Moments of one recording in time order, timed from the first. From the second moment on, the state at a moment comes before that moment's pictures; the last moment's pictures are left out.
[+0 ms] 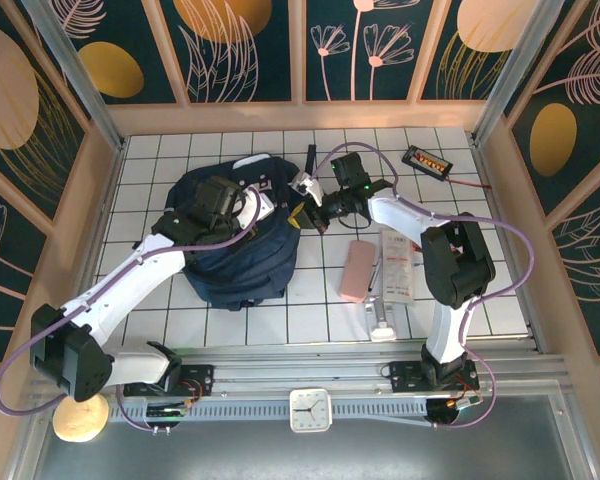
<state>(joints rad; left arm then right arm) -0.57 1.31 1.10 -0.63 -0.02 0.39 0.51 1.87 1.34 -0.36 -0.91 -0.37</state>
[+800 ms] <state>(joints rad) -0.62 1.26 1.01 -0.53 -0.01 0.28 0.39 1.74 1.11 0.02 -0.99 0.31</state>
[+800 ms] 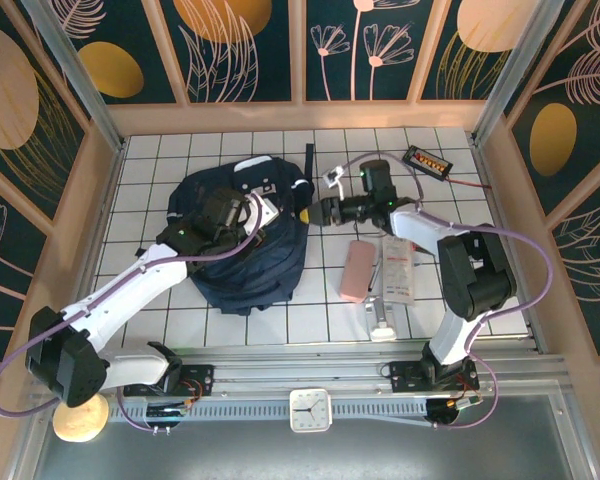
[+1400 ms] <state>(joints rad) -0.62 1.25 1.01 -0.54 -0.01 0.28 0.43 2.00 1.38 -0.25 -1.06 -0.24</state>
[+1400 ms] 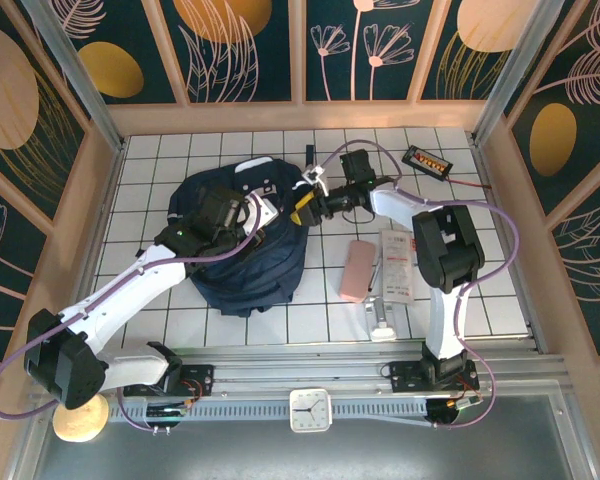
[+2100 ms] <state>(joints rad) -0.62 1.25 1.01 -0.56 -0.01 0.29 0.49 1.96 1.25 -0.05 -0.97 -0.37</state>
